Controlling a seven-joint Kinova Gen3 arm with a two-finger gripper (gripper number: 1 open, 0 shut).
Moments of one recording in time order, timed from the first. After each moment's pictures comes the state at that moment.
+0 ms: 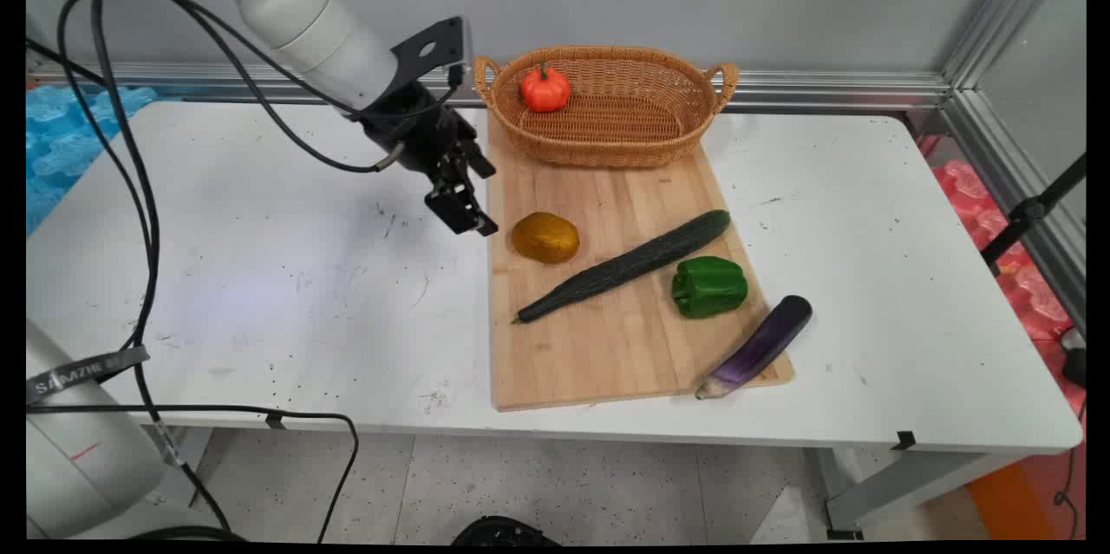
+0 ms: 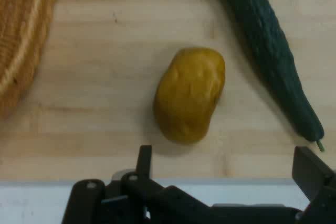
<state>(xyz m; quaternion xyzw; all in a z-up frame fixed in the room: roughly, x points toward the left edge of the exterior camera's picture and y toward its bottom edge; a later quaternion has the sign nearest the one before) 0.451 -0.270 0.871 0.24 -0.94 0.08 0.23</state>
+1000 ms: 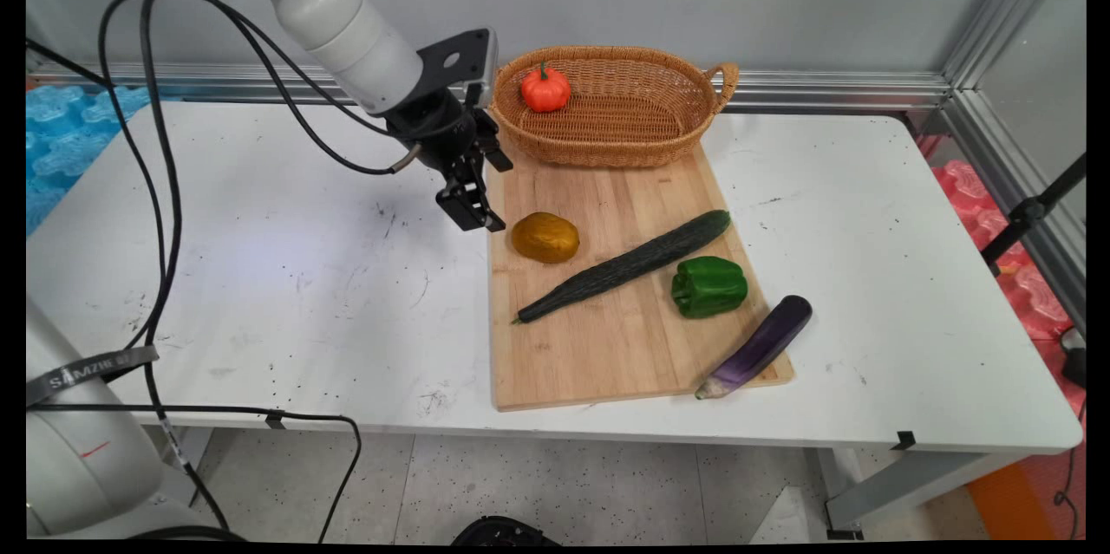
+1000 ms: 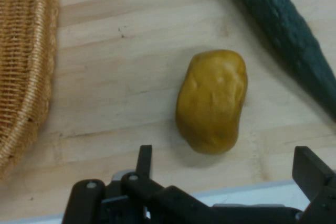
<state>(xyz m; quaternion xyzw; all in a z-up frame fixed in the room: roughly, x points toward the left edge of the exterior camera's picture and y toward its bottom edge) 0.441 -0.291 0.858 0.16 -0.96 0.11 0.21</state>
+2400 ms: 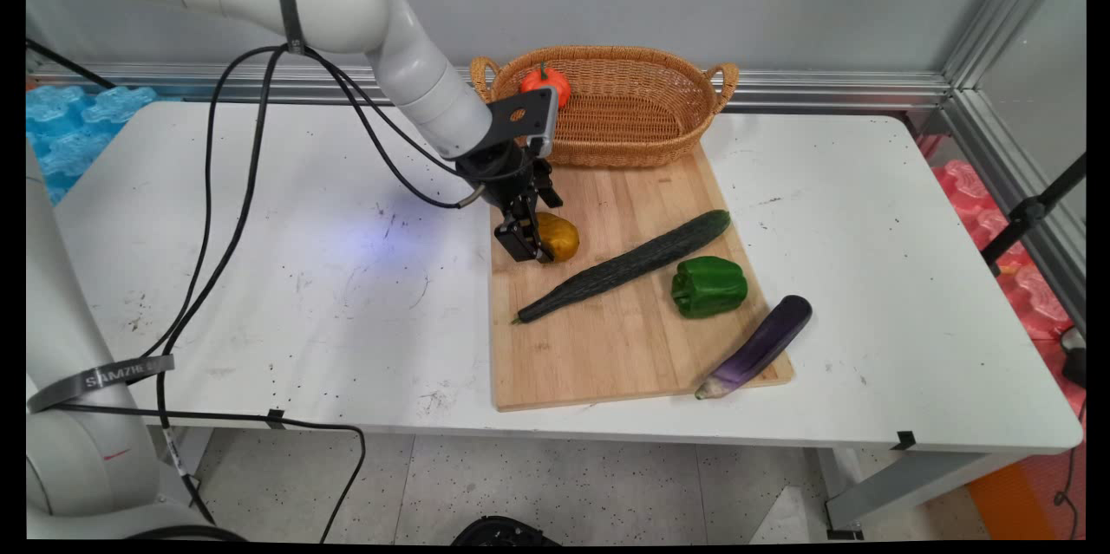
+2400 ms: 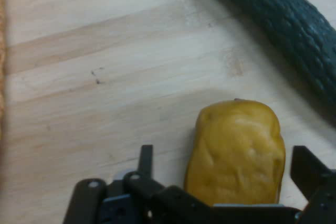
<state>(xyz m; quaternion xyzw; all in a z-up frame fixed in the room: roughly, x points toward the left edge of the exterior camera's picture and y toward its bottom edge) 0.402 -0.339 0.782 0.12 -0.96 0.08 0.23</state>
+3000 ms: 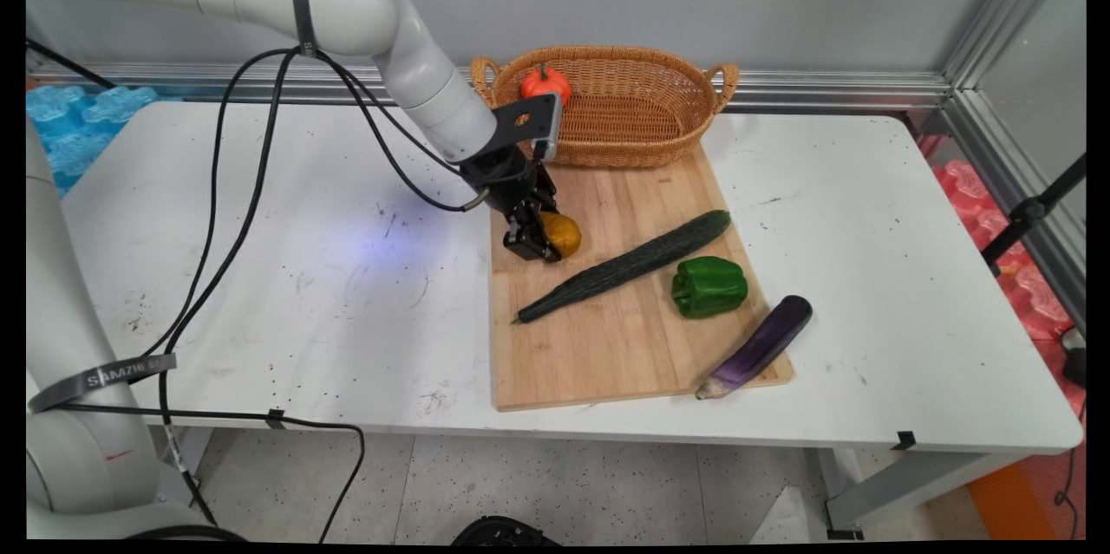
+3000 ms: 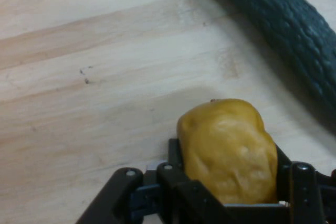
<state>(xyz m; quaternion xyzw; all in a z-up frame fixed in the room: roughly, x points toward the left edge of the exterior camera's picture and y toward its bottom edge) 0.400 -0.345 0.775 0.13 -0.96 0.06 0.23</state>
